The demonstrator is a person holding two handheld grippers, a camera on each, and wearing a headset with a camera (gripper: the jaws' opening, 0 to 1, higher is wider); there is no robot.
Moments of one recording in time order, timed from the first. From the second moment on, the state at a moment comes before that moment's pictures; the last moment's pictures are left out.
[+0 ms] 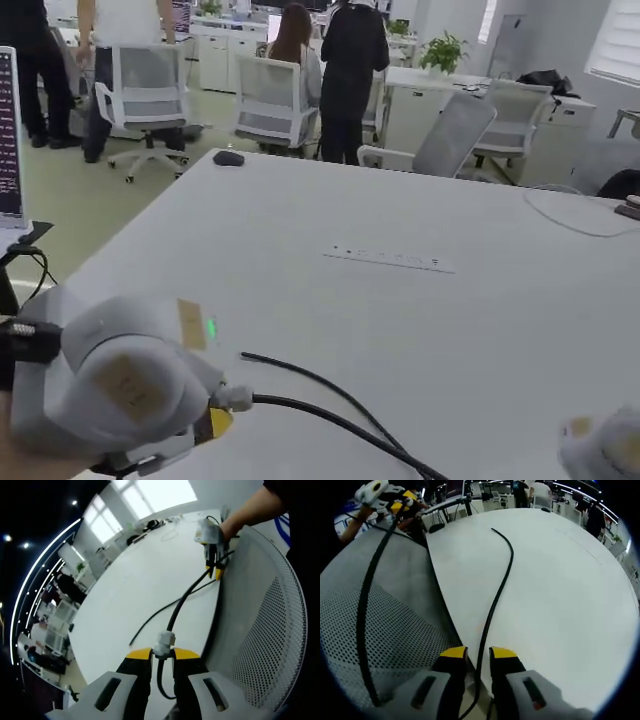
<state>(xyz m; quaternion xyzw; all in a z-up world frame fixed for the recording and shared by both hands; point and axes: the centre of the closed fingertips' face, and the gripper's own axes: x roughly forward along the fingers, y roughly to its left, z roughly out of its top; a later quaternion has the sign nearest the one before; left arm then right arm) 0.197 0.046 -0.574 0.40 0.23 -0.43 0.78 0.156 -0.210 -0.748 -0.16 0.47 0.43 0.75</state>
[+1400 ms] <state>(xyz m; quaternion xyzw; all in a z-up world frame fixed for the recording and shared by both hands) 0.178 0.053 -0.579 0.38 0.26 -0.41 0.79 0.411 -0.310 -0.619 -0.22 0.32 0.15 0.91</state>
